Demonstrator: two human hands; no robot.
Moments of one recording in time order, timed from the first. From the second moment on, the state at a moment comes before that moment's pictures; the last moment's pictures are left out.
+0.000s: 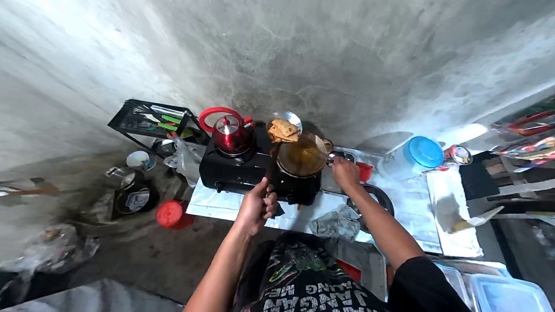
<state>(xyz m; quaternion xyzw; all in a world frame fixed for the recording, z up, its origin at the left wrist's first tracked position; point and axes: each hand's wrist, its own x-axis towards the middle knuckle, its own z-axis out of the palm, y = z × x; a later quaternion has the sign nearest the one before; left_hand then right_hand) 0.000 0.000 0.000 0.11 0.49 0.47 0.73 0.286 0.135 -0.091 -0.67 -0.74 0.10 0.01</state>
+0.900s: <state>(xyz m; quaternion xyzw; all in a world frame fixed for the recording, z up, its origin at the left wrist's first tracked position) 0.016 -0.016 -0.066 0.07 0.53 0.42 0.74 0.275 0.130 -0.044 -0.67 -0.74 0.05 0.09</state>
